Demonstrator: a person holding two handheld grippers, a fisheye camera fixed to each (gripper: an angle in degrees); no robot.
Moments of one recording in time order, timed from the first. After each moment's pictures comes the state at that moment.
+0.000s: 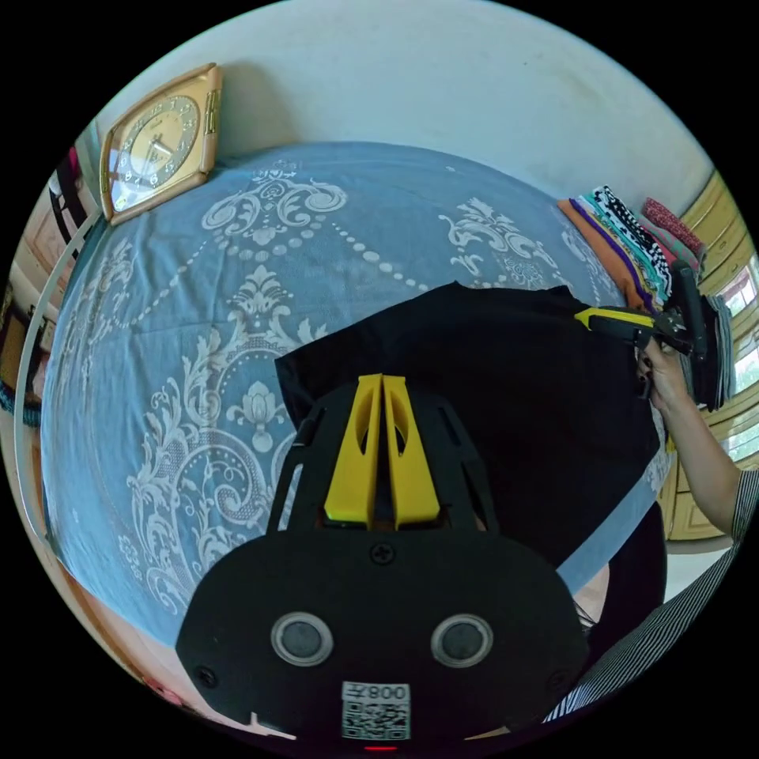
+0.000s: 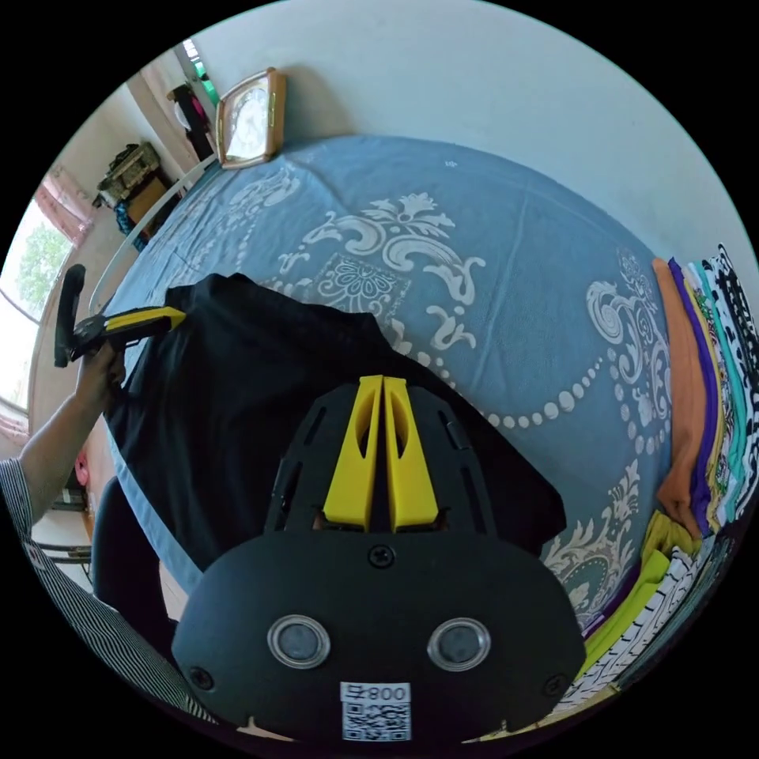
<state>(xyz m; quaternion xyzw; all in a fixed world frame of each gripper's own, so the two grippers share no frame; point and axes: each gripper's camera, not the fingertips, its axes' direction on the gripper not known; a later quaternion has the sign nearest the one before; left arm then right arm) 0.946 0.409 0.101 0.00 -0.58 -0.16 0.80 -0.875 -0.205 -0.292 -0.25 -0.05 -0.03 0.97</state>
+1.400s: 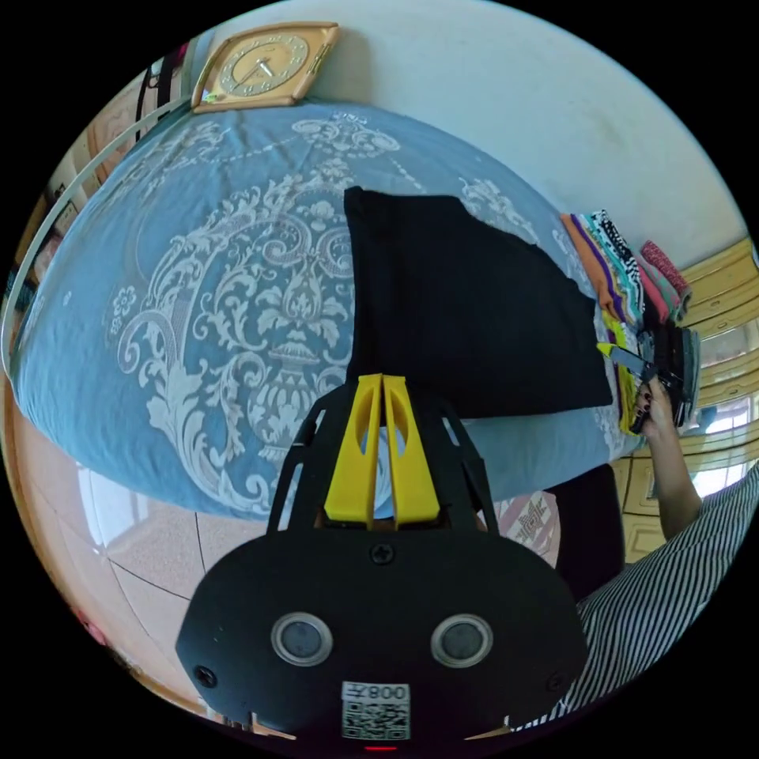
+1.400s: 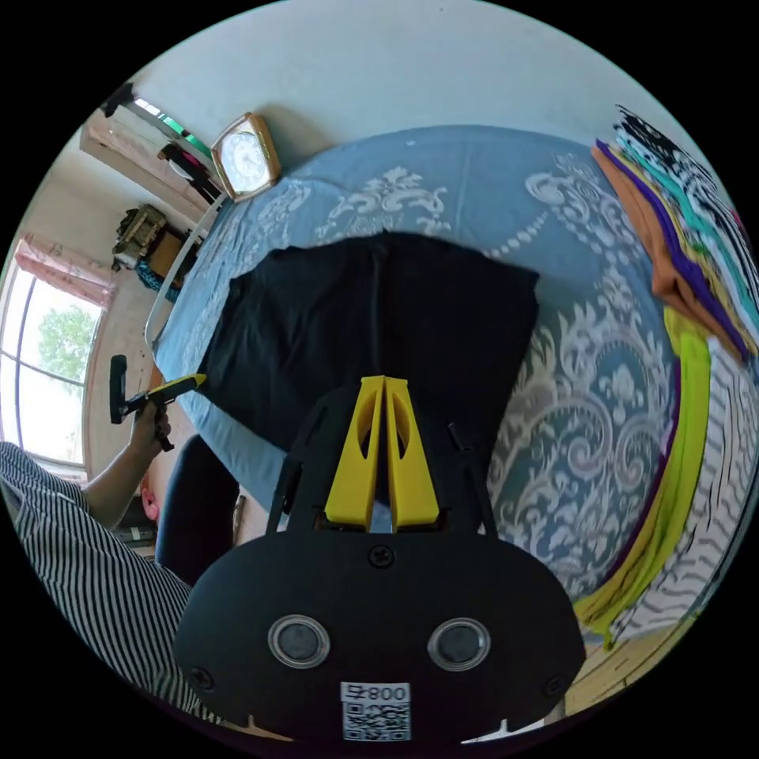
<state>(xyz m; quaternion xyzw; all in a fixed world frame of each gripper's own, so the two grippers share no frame) 1.031 0.790 0.043 0.05 -0.52 -0.27 0.81 -0.785 0.044 -0.405 -0.27 -0.11 0.09 0.95</state>
